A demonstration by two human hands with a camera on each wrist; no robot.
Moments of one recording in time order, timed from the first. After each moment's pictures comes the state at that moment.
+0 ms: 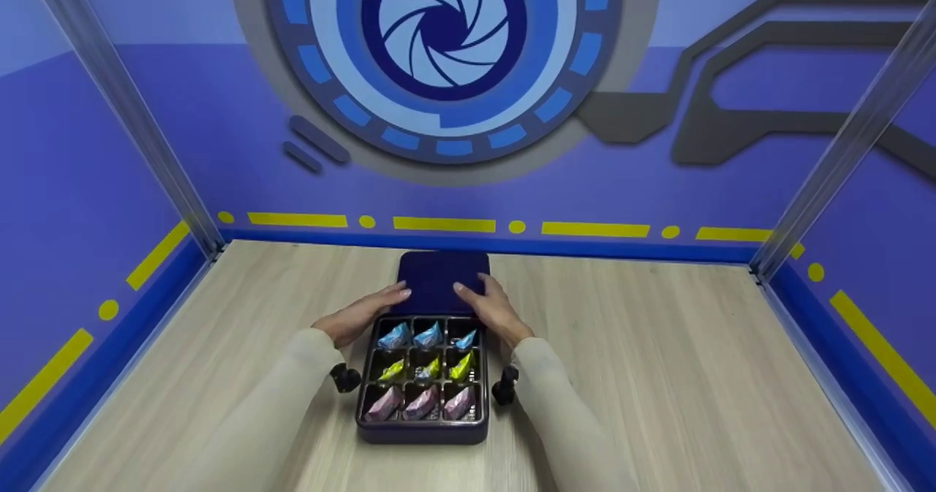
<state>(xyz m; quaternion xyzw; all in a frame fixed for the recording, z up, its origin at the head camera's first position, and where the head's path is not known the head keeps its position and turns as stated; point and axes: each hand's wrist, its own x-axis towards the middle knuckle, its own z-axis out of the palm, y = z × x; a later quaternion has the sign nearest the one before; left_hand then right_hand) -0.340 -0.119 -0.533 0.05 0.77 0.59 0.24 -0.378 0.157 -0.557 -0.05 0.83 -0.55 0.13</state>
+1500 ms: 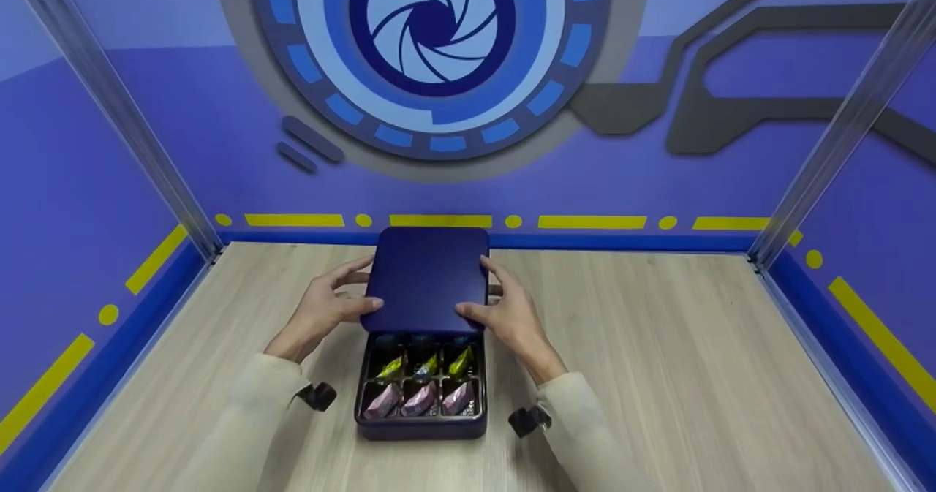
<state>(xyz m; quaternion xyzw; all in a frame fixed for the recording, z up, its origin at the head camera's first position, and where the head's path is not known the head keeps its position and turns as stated) -0.292 -0.129 -0.475 0.06 0.76 0.65 0.01 -0.300 0.183 -0.485 -0.10 0.80 -0.59 0.00</state>
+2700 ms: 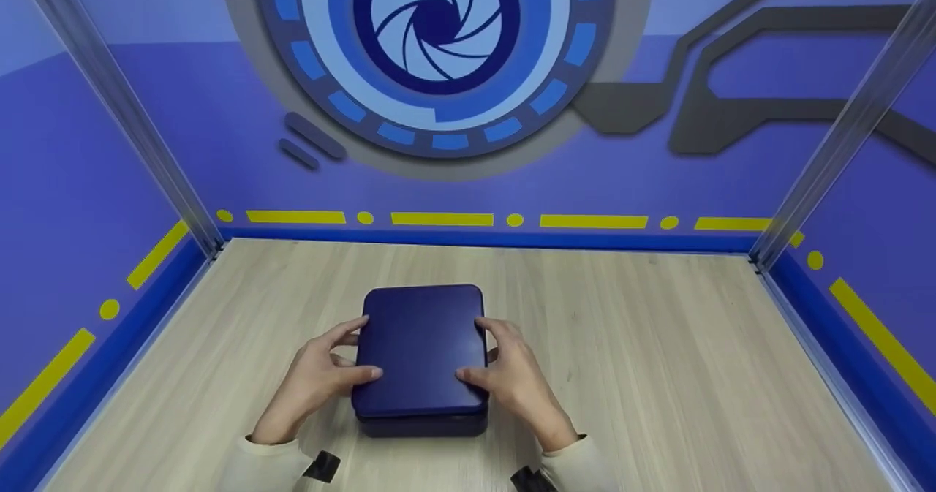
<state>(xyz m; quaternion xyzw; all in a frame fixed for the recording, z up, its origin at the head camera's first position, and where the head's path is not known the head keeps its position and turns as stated) -0.203 -0.120 -0.497 0.05 0.83 0.55 -0.03 -0.225 0.184 -0.495 -0.09 0.86 -0.50 0.03</state>
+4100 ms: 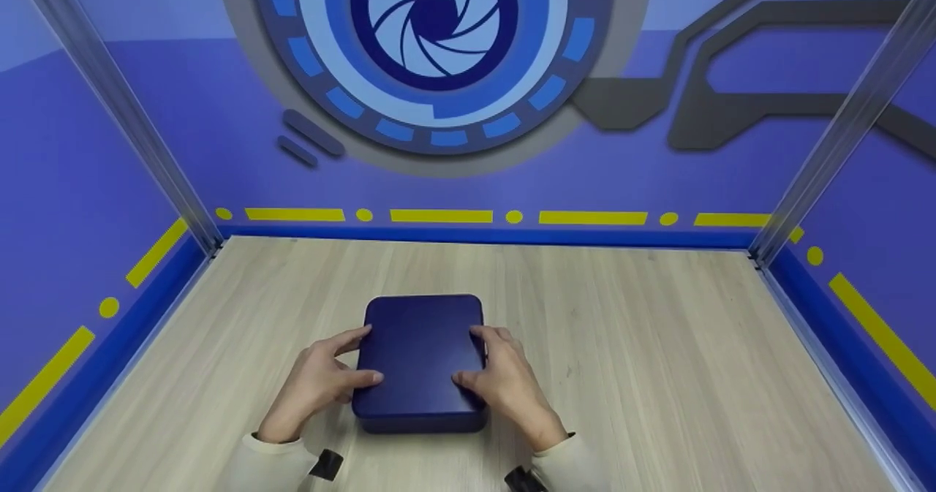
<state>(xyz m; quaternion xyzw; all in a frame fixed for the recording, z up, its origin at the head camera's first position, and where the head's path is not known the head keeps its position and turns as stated) -0.198 -0.114 -0.501 0.03 0.90 0.44 -0.04 -0.222 0.174 -0.507 -0.11 0.88 -0.45 0.01</state>
